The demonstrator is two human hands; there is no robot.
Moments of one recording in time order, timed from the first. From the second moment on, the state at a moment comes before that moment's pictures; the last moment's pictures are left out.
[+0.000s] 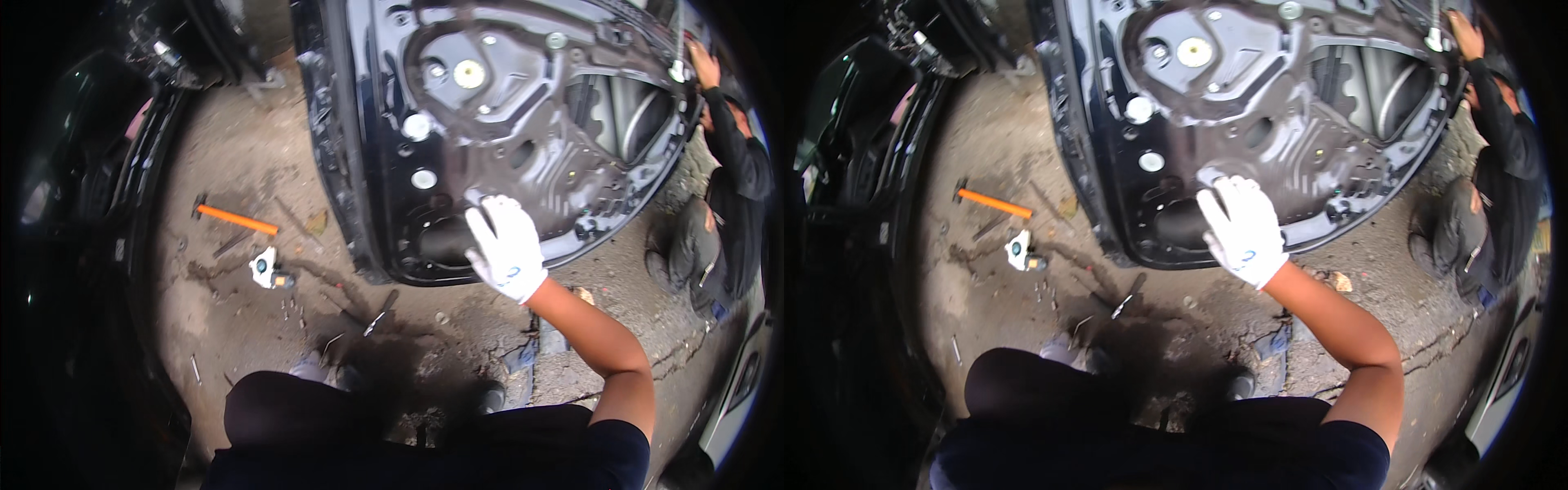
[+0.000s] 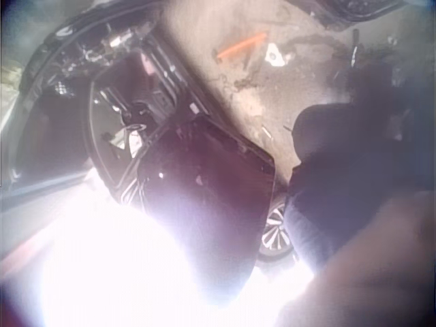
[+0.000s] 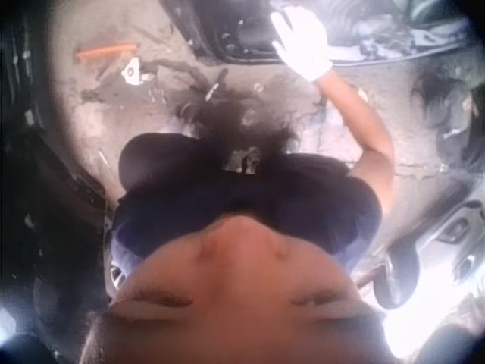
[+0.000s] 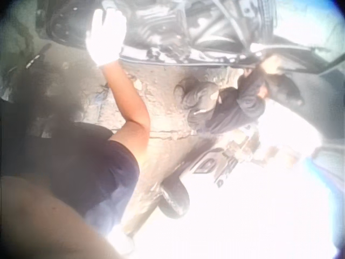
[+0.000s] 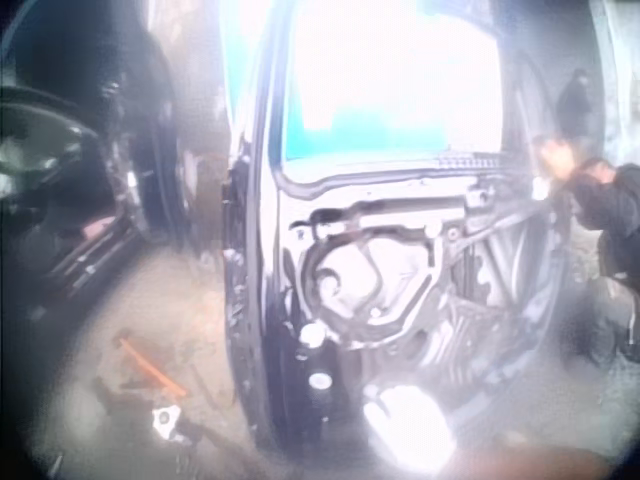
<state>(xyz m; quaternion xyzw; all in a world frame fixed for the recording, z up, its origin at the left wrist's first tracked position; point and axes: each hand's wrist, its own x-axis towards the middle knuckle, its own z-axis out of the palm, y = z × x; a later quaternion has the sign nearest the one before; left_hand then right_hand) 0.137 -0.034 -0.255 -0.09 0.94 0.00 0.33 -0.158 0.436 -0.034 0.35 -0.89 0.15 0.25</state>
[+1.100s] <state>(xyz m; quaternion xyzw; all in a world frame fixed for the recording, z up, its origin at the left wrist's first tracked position) -0.228 0.179 0.099 0.33 0.89 0.04 -0.31 -0.163 0.432 0.053 -0.07 -0.47 0.84 -0.25</state>
